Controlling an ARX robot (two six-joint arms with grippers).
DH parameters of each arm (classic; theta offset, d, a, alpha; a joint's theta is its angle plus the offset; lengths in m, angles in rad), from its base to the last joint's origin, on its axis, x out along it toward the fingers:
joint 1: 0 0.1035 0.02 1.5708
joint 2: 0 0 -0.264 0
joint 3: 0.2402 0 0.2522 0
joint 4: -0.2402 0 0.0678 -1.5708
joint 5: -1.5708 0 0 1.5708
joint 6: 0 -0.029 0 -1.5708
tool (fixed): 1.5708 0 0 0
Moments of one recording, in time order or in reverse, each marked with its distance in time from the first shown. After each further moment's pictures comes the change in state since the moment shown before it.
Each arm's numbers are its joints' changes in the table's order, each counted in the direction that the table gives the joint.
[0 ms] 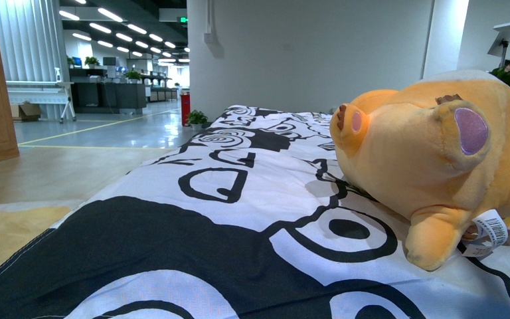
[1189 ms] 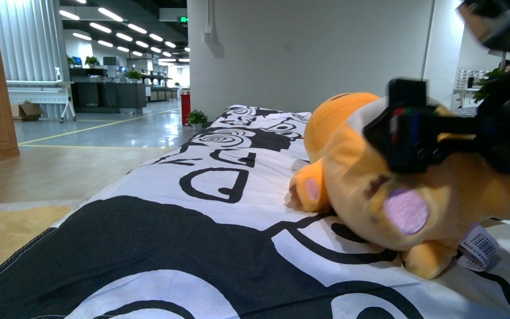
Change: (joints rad) left arm 0.000 0.000 0.000 0.000 0.000 0.000; right arm 0.227 -0.409 0.104 0.014 -0.206 0.112
